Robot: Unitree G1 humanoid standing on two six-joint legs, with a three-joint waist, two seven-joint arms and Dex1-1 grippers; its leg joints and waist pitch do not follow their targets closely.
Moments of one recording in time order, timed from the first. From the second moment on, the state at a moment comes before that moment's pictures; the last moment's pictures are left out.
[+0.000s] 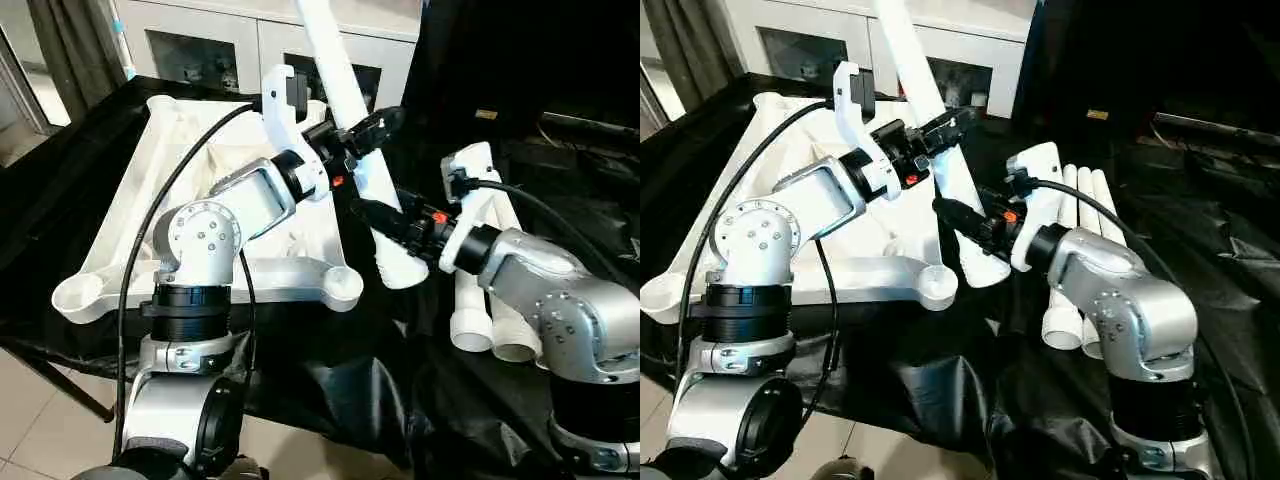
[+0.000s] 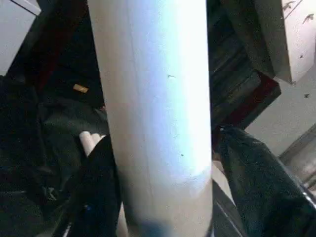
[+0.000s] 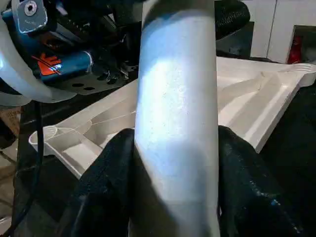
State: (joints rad) left arm -0.82 -0.01 0.18 0.09 -0.78 0.89 -0.21; right arm -0.46 -0.26 -0.05 -0.27 0.50 0.86 0.53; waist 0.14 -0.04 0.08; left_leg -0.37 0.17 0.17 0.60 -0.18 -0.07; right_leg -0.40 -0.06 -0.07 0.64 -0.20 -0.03
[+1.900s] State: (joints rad) left arm -0.92 0.24 -0.05 0.09 -0.78 0.93 -0.80; right arm -0.48 -0.49 -0.04 -0.25 0.74 0.98 0.84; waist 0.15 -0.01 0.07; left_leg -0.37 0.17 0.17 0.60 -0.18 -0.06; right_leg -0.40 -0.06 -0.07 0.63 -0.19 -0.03
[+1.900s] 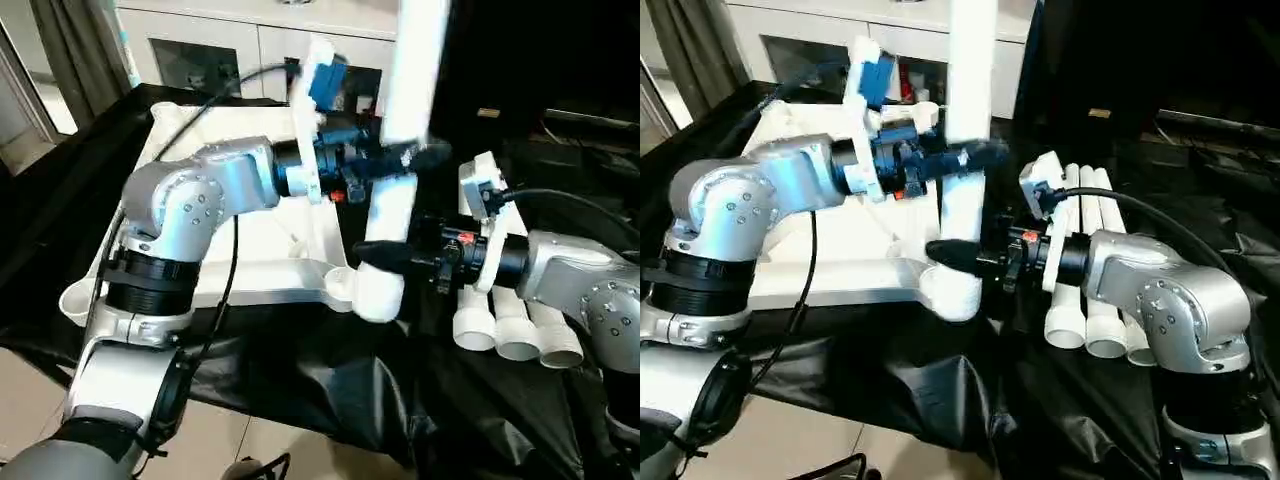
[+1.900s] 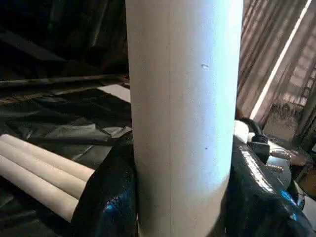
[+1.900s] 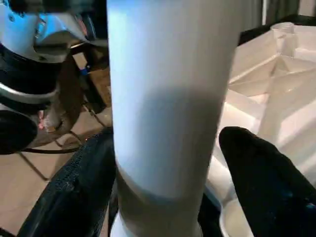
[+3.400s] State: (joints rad) left arm -0.92 0.23 -0.05 0.11 -0.75 0.90 -0.87; right arm -0.48 -0.51 0.00 -0.25 0.76 1.00 0.85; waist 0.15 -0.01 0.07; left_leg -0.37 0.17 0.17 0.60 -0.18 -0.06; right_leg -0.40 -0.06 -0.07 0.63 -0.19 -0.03
